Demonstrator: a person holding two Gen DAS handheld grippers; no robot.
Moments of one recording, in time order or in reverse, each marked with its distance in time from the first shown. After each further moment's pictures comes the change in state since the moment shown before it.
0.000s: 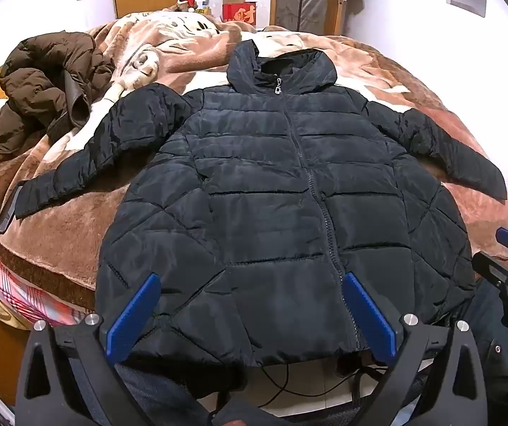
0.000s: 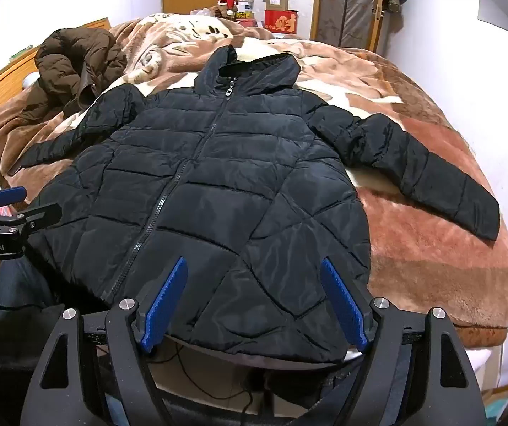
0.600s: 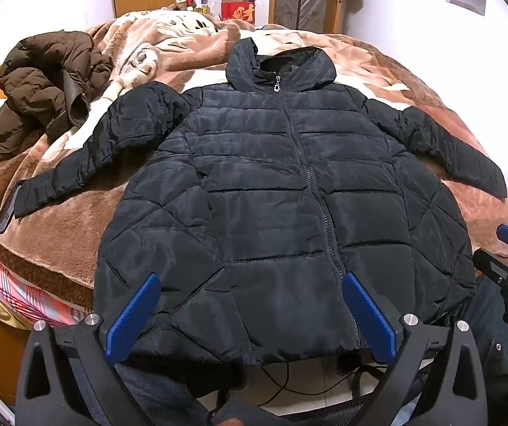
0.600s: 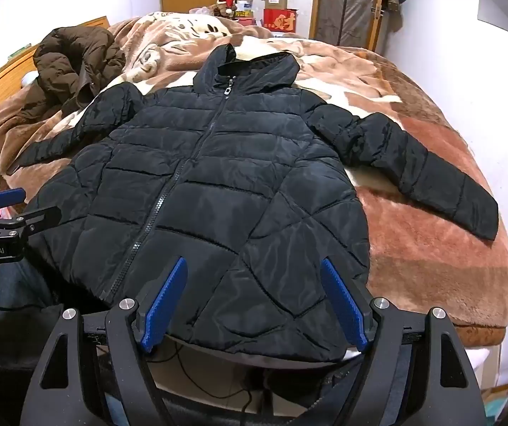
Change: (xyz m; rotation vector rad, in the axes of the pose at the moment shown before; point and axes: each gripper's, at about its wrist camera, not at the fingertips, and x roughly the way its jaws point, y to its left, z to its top) left arm 0.003 0.001 -0.002 -0.005 0.011 0.000; right arm 0.000 0.001 0.000 -0.004 0.005 -0.008
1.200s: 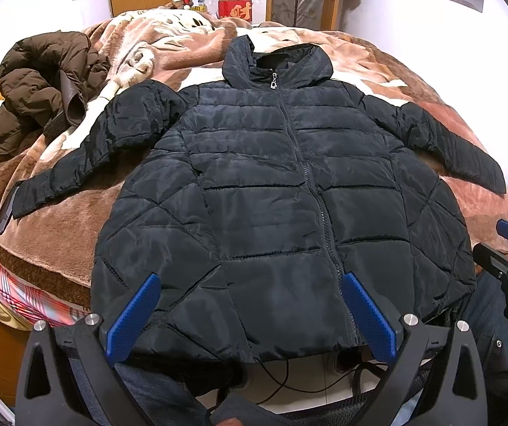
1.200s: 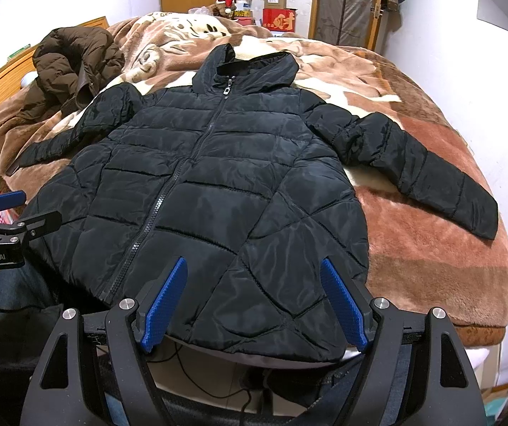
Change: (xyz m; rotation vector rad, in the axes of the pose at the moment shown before) left arm -0.002 -0.006 -0.005 0.016 0.003 -0.005; right arm 0.000 -0.001 0.000 0.000 0.001 -0.001
